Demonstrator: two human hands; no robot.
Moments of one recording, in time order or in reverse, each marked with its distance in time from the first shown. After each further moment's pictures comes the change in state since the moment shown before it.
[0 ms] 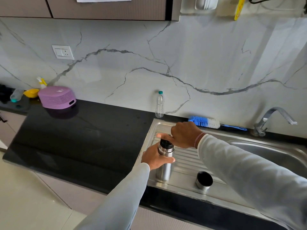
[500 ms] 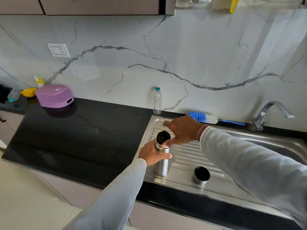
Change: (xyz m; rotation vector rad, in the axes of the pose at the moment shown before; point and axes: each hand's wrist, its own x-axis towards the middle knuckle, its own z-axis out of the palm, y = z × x) left_hand 0.005 -0.005 0.003 -0.011 0.003 -0.020; right_hand 0.006 0.025 0.014 -0.042 0.043 -0.205
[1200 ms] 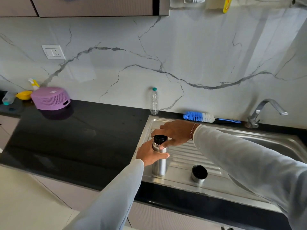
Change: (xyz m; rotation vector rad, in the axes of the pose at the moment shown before) left_hand 0.002 -0.003 0.001 0.027 0.014 0.039; right_hand 0.008 -0.001 0.010 0.223 -0.053 -0.277
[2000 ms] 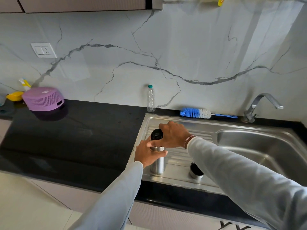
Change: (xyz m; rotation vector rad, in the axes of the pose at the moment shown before) left_hand -0.002 -0.003 0.010 -0.040 0.110 0.062; right_hand 0.002 -0.032 0.020 0.161 0.162 0.592
